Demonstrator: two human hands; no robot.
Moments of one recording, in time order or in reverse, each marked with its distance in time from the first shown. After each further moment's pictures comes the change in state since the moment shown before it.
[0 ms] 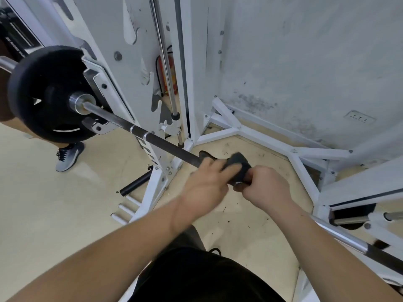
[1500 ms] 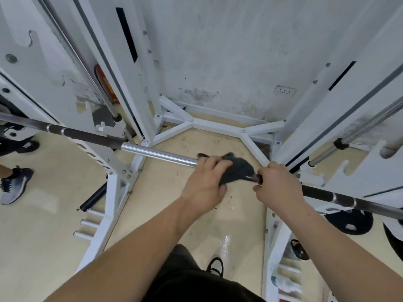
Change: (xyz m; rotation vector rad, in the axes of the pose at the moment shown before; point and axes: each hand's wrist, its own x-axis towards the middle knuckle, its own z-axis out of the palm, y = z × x) left_hand 0.008 0.215 0.083 -0.183 -0.070 0.015; right_hand -0.141 0.238 -0.021 -0.183 0.162 0.130
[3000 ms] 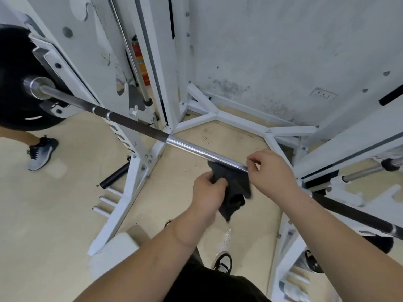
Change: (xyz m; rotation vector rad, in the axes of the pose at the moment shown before) left_hand -0.028 -0.062 -0.038 -1.190 0.285 -1.051; right_hand 0.063 -0.132 0.005 0.375 0.046 -0.134
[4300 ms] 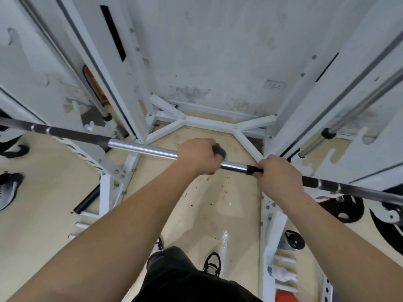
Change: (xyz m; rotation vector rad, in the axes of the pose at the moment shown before) left_hand -0.026 0.041 0.123 1.499 -0.225 0.709; right_hand -0.092 0.135 -0.069 -0.308 -0.019 0.221
